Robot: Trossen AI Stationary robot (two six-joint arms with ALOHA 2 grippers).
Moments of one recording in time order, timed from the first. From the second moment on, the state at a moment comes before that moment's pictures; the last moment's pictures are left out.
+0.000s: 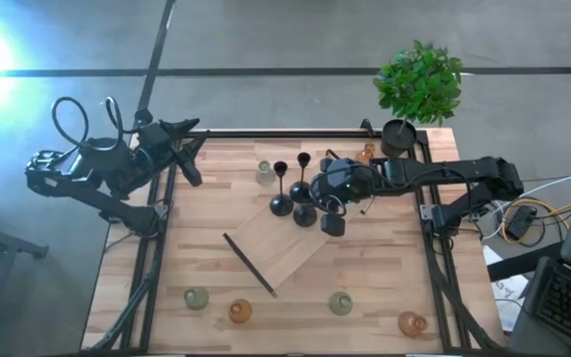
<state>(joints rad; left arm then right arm) -0.25 0.93 1.39 -0.49 -1.01 0.06 0.01 1.47 1.37 -0.61 0.02 0.06</state>
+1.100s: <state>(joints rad) -0.25 0.92 1.39 -0.49 -1.01 0.06 0.00 1.47 1.37 -0.61 0.02 0.05</state>
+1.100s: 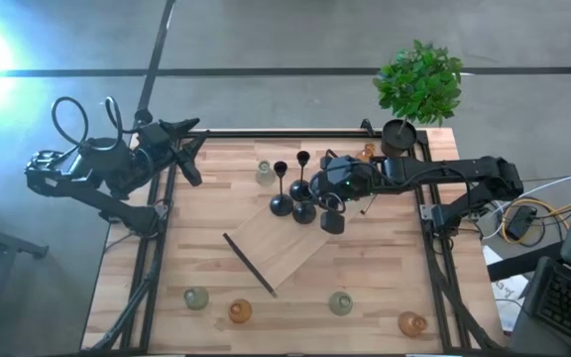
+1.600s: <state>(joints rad) -0.25 0.92 1.39 -0.49 -1.01 0.06 0.00 1.47 1.36 -0.61 0.02 0.06</state>
